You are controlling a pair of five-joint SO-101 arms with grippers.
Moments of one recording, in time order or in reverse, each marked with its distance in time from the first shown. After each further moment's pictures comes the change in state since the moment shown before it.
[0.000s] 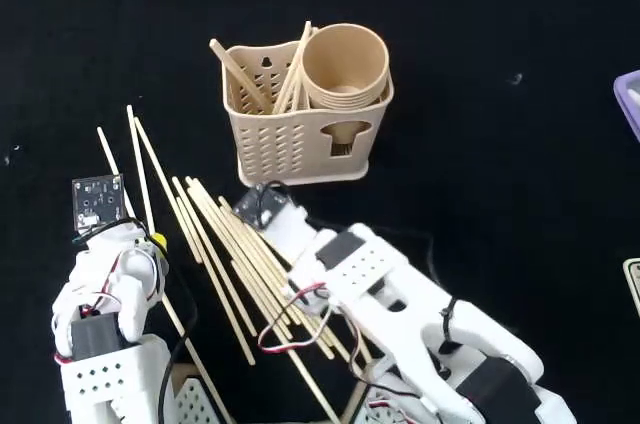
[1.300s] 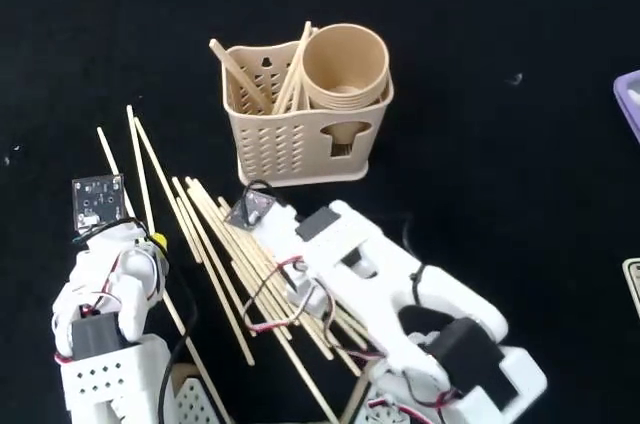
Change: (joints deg) left arm 0.0 0.0 0.0 0.0 0.0; right arm 0.1 13.4 -10.8 10.9 5.5
